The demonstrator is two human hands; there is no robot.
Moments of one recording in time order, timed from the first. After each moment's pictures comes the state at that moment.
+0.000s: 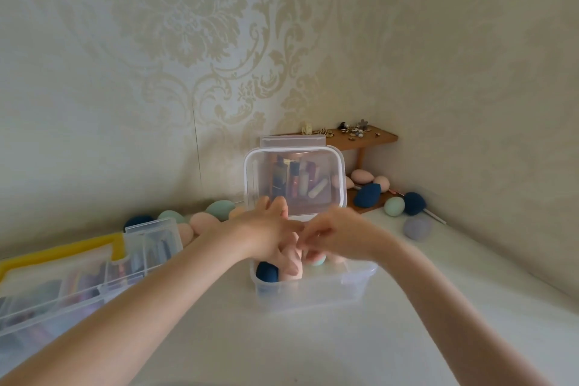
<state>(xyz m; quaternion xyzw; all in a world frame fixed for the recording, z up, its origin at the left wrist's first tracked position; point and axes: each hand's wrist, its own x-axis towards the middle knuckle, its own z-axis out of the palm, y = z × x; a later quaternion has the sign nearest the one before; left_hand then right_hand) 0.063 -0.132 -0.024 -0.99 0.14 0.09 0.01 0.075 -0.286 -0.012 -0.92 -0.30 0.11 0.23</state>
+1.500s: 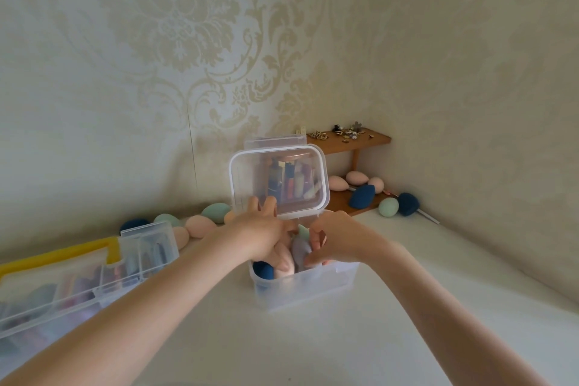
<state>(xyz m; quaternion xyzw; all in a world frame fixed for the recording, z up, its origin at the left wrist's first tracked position) 0.068 -0.138 -0.025 -0.99 0.08 0.11 0.06 0.088 -0.291 -0.026 -0.94 -0.29 0.09 0.15</state>
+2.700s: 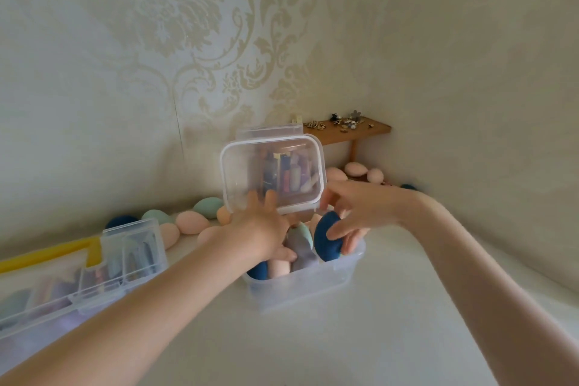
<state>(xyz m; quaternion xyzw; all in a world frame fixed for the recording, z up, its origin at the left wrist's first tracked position) 0.070 -0.156 -0.028 -0.99 0.05 0.09 0.09 0.104 -0.319 0.015 -0.94 -0.25 0.17 0.18</state>
